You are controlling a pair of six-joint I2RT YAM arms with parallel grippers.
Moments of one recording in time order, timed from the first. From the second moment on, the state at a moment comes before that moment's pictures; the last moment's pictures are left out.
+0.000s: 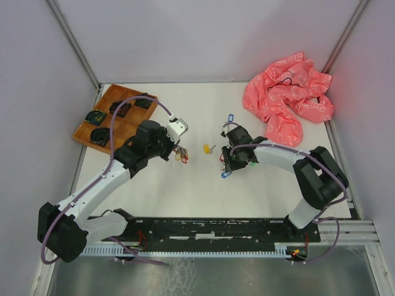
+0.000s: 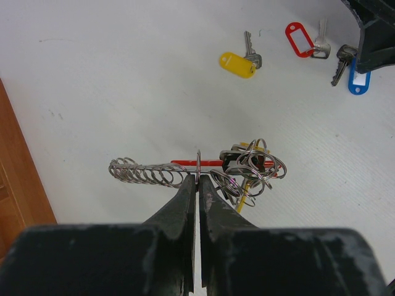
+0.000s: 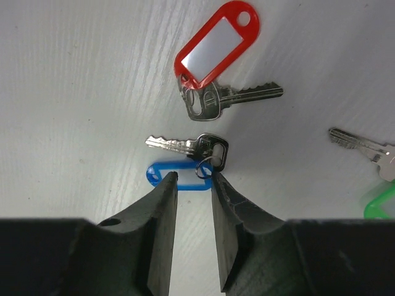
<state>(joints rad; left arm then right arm) -0.53 1.11 0.87 -0.37 0.13 0.30 0.61 1.65 0.94 -0.41 -0.11 0.30</state>
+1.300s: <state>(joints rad) -0.53 1.11 0.87 -0.37 0.14 0.30 0.50 1.63 0.89 -0.35 -0.10 0.38</state>
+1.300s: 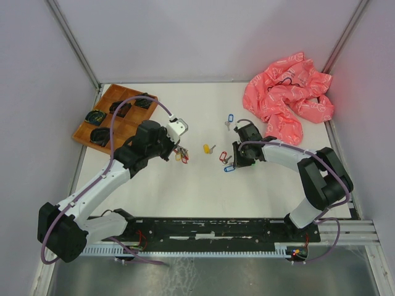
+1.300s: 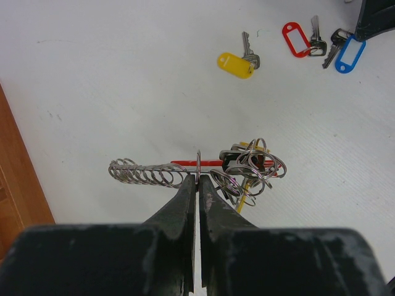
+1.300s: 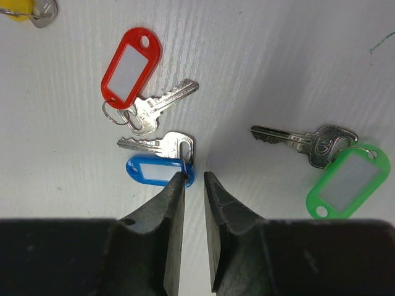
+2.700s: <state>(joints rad) -0.53 1.11 0.87 -0.37 0.16 0.30 0.50 1.63 0.89 -0.34 -0.10 0.39</state>
